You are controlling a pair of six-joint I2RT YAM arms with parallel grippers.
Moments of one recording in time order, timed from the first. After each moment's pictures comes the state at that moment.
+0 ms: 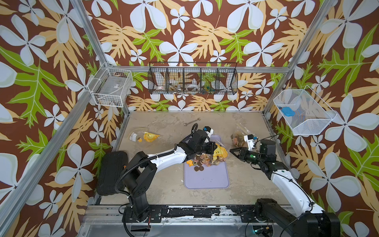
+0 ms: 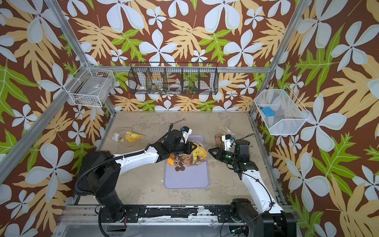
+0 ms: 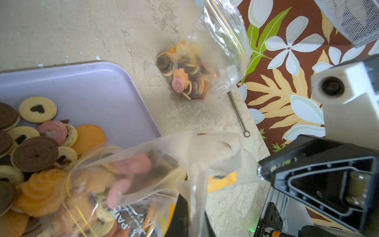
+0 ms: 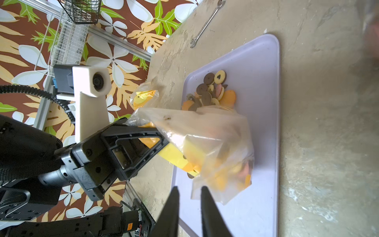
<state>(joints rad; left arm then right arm) -0.81 1.76 1.19 0.04 0.24 -0.61 0.01 1.01 0.60 -0.22 -0.78 0.57</state>
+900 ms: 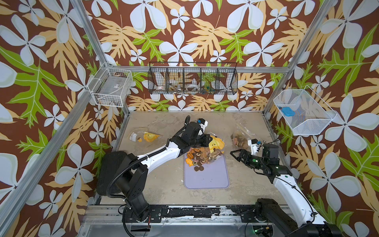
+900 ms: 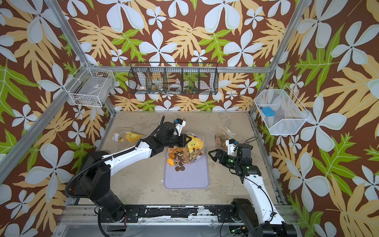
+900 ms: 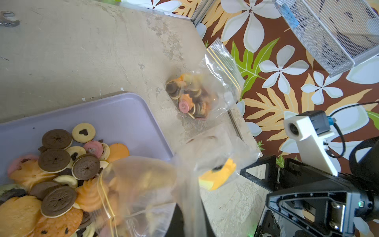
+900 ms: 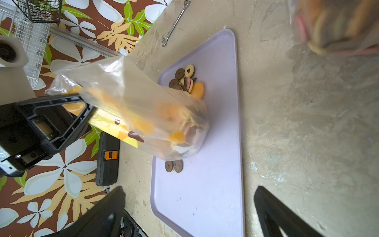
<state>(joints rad) -0.72 1.68 1.24 -0.07 0.28 -0.57 -0.04 0.92 0.57 -0.38 -0.68 0.50</state>
